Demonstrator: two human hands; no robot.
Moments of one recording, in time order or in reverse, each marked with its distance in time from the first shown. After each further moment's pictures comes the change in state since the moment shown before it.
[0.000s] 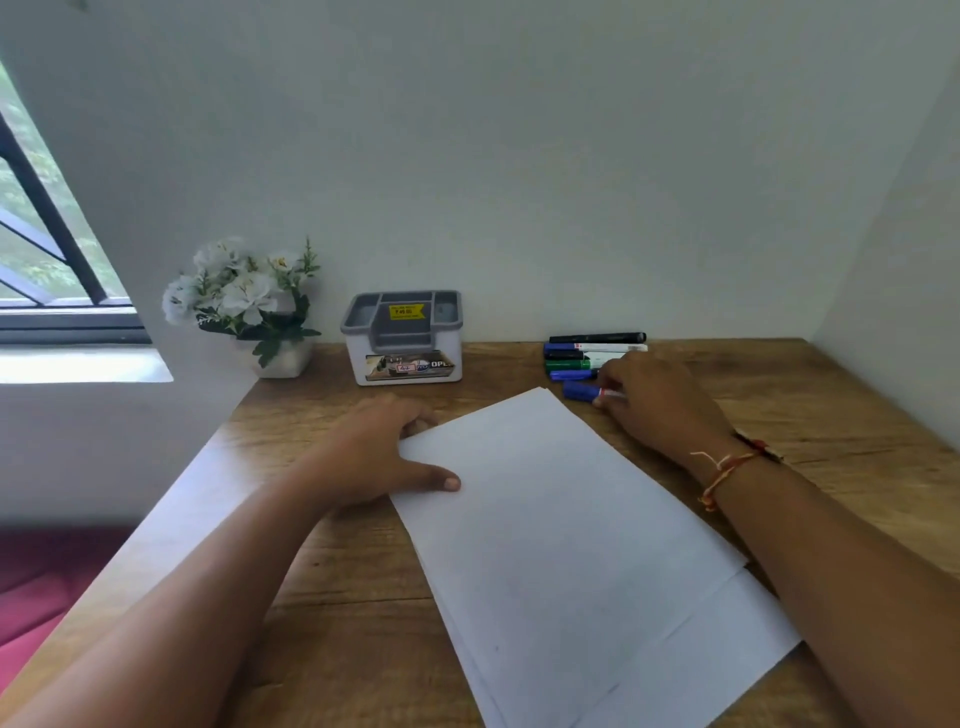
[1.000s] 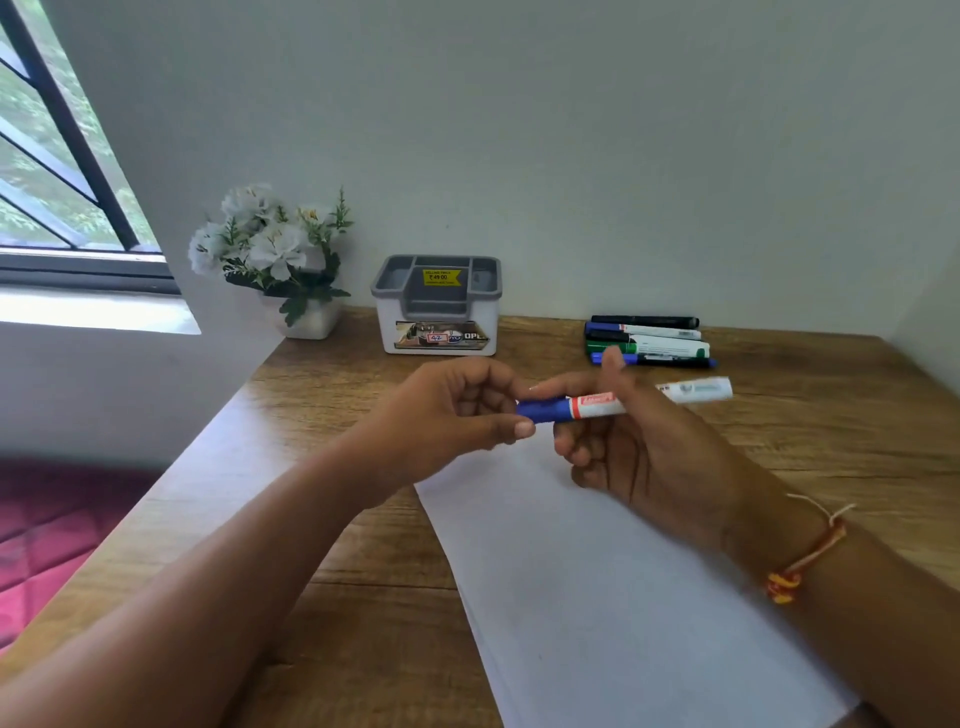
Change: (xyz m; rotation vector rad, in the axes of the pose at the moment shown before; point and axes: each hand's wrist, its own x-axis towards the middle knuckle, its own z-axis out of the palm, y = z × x) left_hand -0.019 0.045 -0.001 -0.797 -0.018 0.130; right_hand -0.062 -0.086 -0.036 1.693 -0.559 0.227
